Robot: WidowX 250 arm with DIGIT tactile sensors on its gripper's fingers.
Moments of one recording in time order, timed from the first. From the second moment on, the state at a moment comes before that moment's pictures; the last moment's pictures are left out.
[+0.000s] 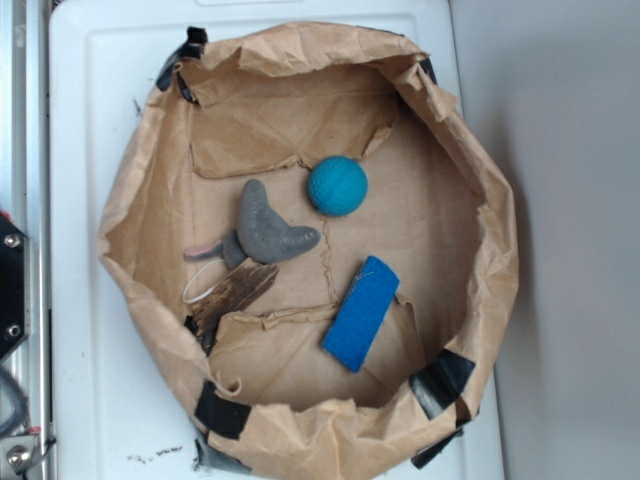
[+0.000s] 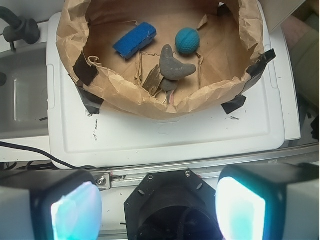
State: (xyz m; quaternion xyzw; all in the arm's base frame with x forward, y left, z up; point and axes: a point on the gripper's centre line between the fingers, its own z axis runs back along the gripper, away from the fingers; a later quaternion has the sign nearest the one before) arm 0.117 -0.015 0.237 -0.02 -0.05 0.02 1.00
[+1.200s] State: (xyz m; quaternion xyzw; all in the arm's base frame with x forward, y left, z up) arm 0.256 0.001 0.161 -0.05 -0.06 0.13 0.99
